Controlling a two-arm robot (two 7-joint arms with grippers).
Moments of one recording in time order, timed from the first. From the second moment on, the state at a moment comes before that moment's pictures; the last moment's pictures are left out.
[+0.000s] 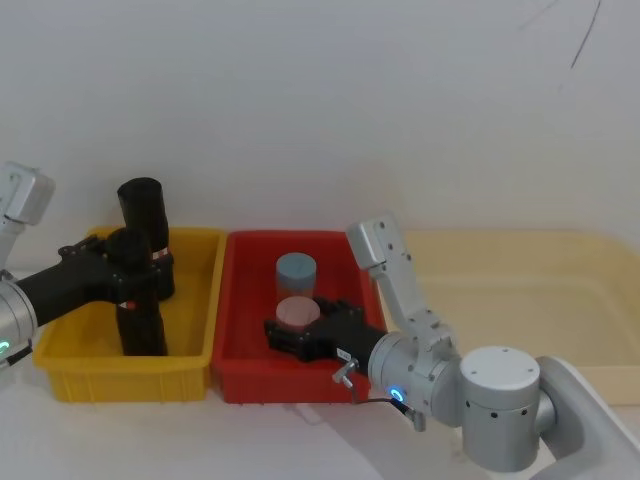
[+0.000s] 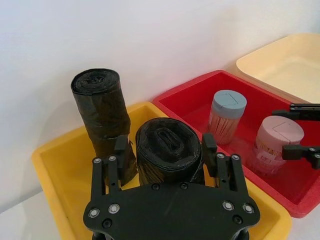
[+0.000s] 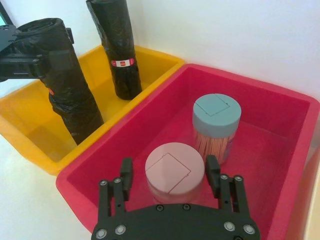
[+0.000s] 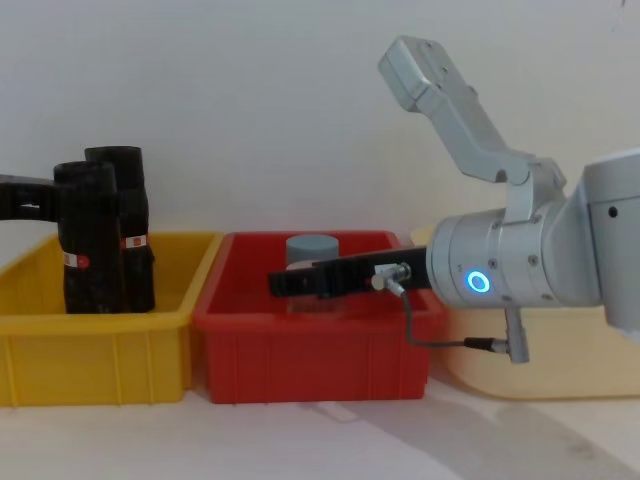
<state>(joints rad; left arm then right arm) -0.46 0.54 0.30 -1.37 -0.54 0.19 -0.51 0.50 0.11 -0.50 -1.33 0.26 0.42 0.30</state>
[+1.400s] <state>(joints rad) -0.46 0.54 0.30 -1.37 -0.54 0.19 -0.51 0.50 0.11 -0.50 -1.32 0.25 0.40 0.30</state>
